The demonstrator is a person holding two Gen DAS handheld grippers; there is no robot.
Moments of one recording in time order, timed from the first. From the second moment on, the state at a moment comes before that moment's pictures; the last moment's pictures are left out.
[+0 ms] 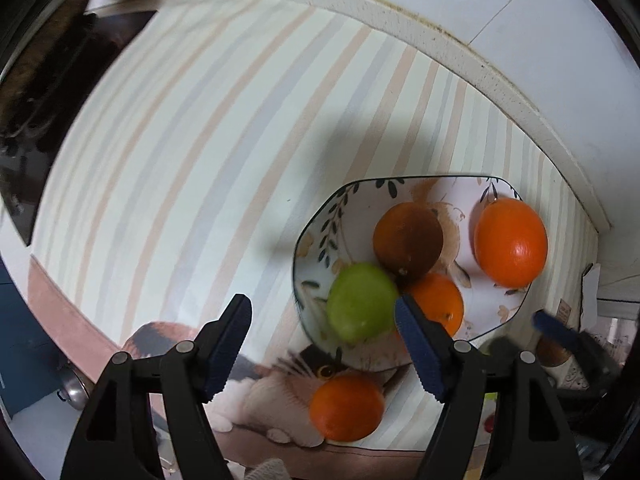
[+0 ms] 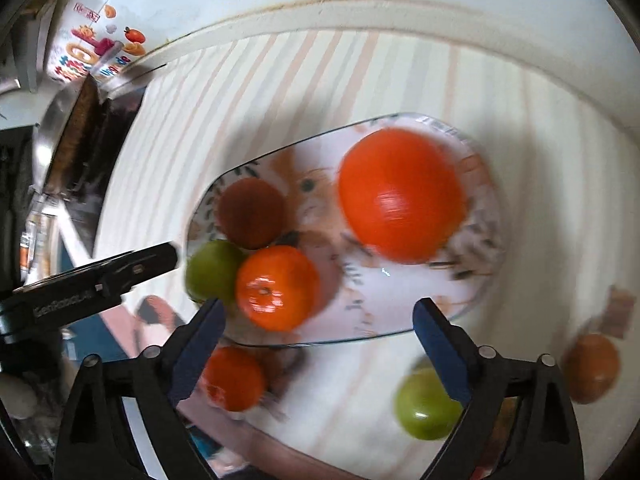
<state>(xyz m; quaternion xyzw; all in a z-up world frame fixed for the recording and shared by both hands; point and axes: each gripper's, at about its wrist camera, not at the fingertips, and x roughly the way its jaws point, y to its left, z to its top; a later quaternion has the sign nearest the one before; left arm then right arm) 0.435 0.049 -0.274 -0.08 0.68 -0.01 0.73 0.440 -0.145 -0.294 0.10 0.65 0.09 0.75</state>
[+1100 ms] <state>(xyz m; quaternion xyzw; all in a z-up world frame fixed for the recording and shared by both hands) 0.305 0.020 -0.155 -0.05 0.56 -0.03 0.83 0.325 -0.165 -0.152 0.04 0.54 0.07 0.84</state>
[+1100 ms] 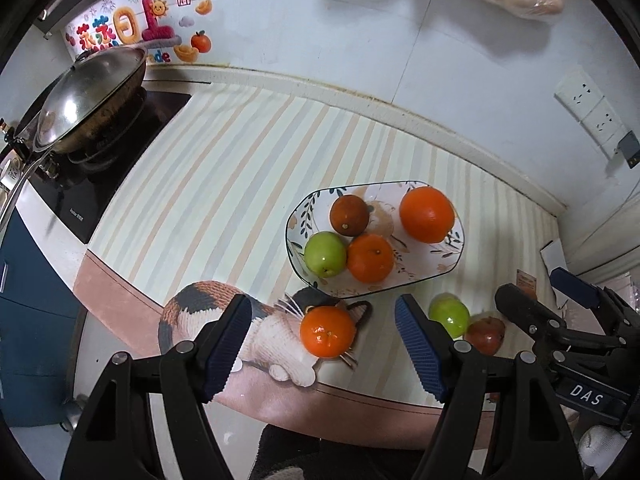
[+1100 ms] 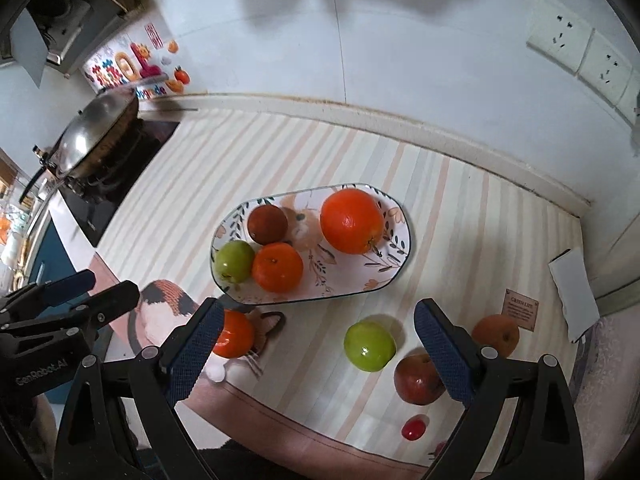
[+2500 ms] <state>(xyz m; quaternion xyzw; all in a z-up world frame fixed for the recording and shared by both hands) 0.338 -0.010 -0.340 -0.07 0.70 -0.02 0.71 0.354 -0.203 -0.353 0.04 0.65 0.06 0.75</state>
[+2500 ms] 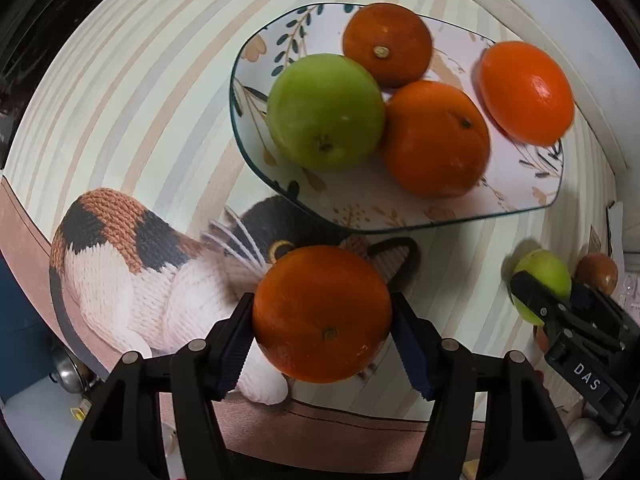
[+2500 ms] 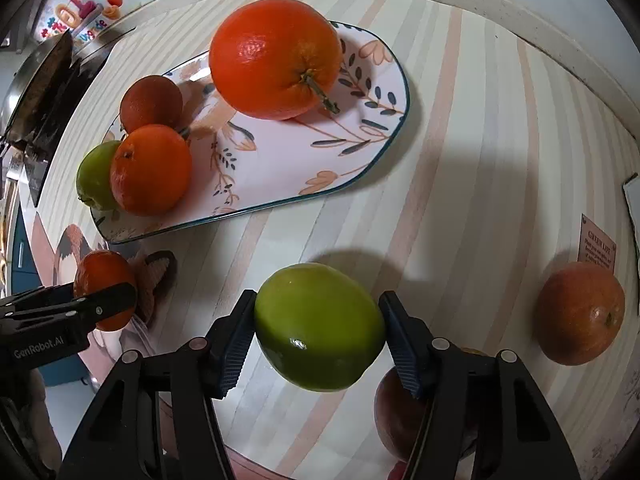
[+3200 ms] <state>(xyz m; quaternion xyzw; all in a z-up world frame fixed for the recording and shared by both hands) 0.374 0.000 -0.221 -0.10 0.63 -0.08 0.76 0.386 -0.197 -0.290 0.14 0.60 0.10 0.78</state>
